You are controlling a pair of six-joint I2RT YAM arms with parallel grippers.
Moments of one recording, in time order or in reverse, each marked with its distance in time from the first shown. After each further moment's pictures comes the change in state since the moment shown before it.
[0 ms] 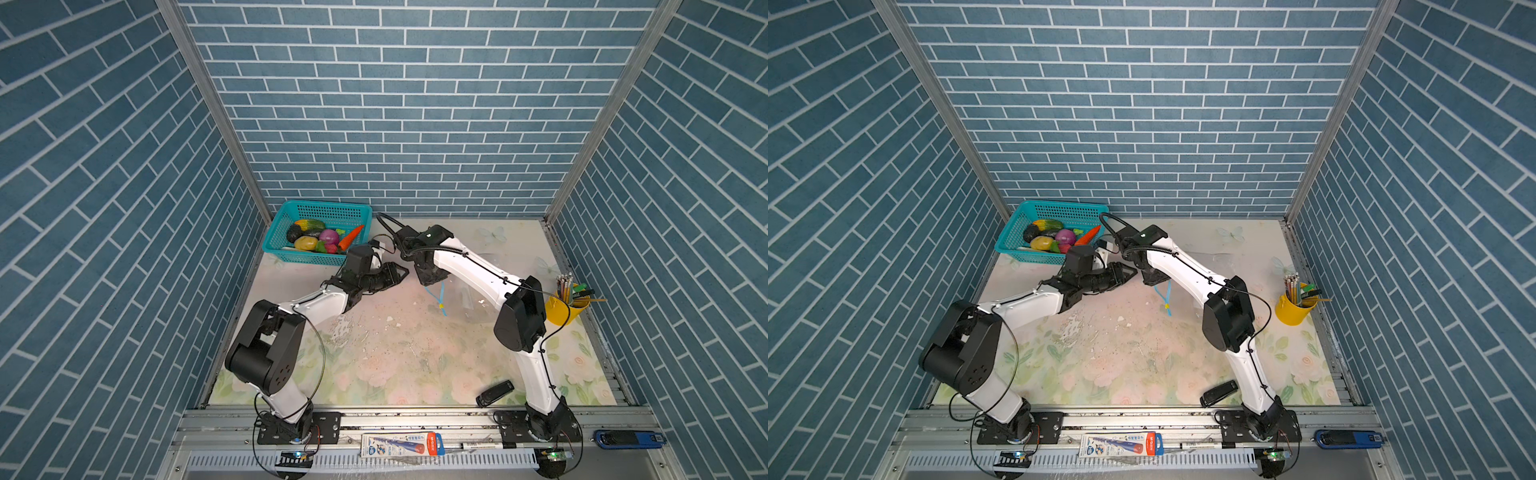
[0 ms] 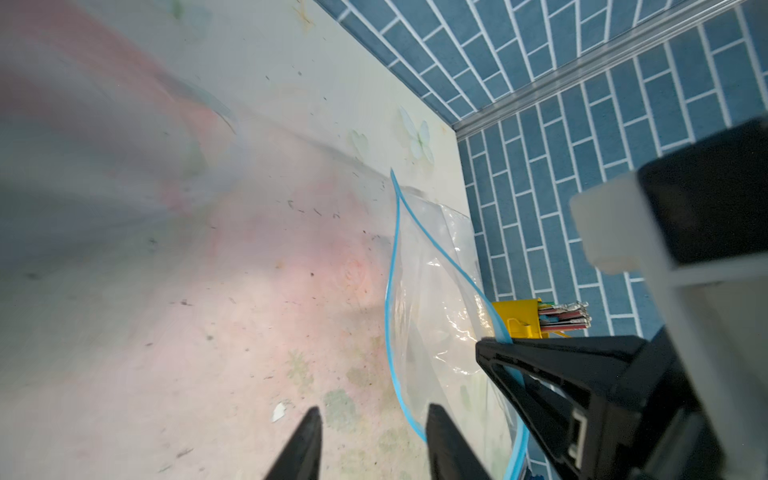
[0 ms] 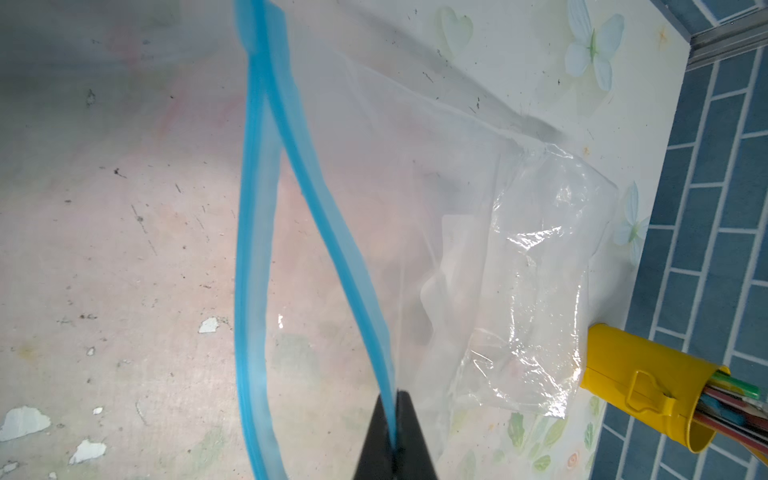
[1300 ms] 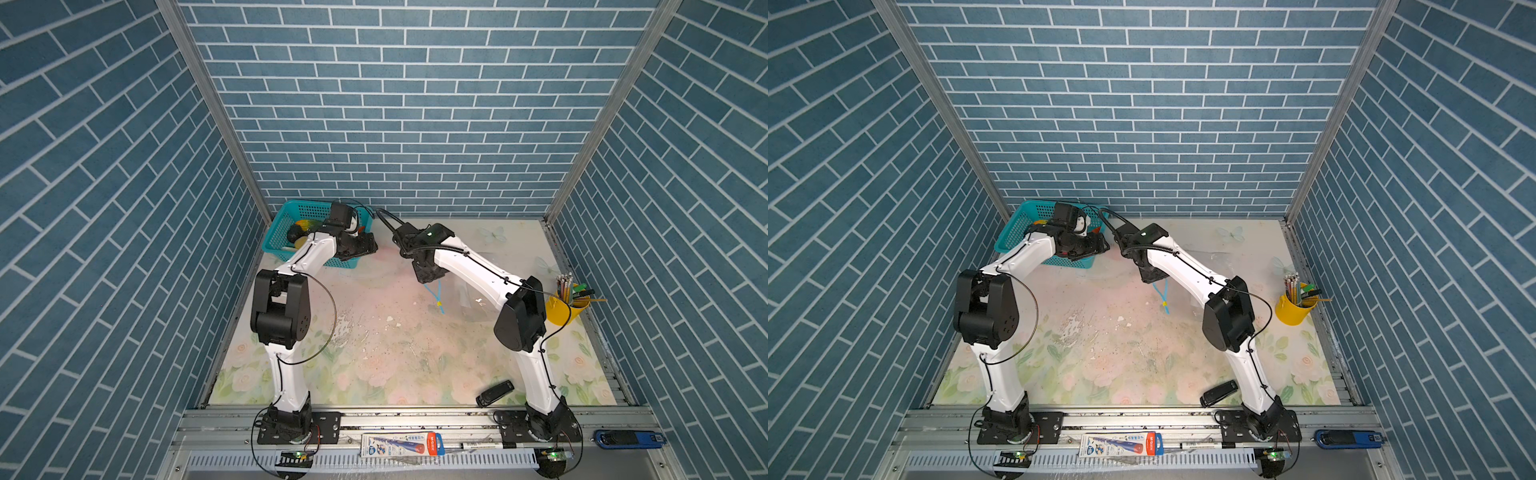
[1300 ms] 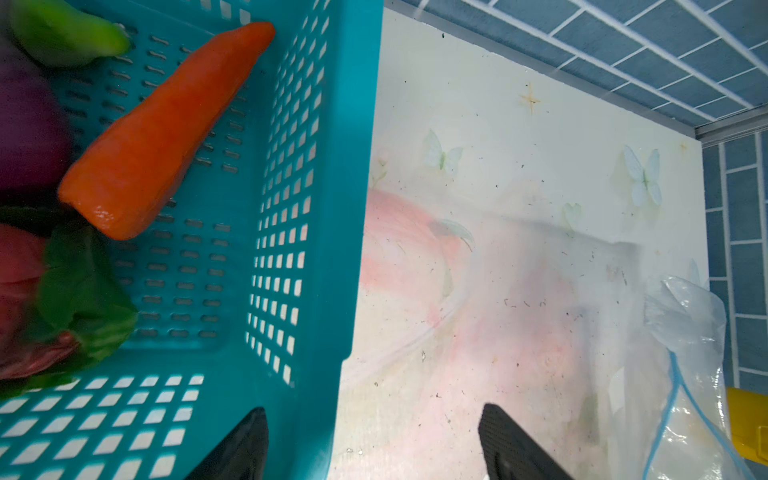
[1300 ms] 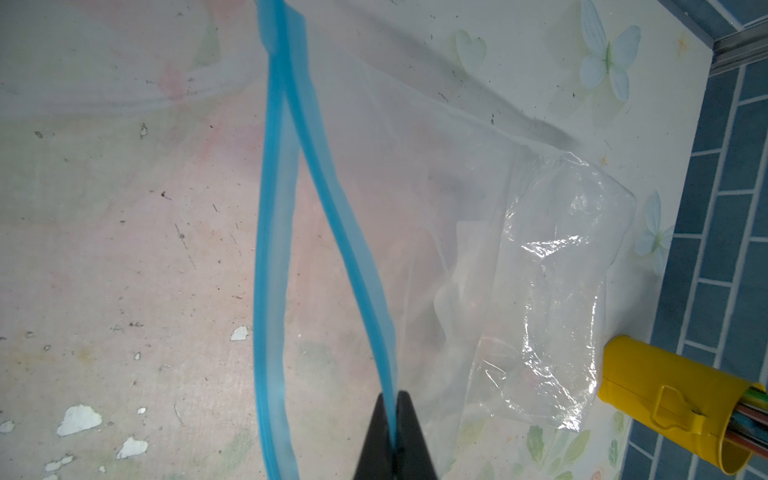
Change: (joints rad) left arm 0.214 0.367 0.656 -0.702 -0.143 0.375; right arm 0.001 0.000 0.020 0.034 -0.032 -0.001
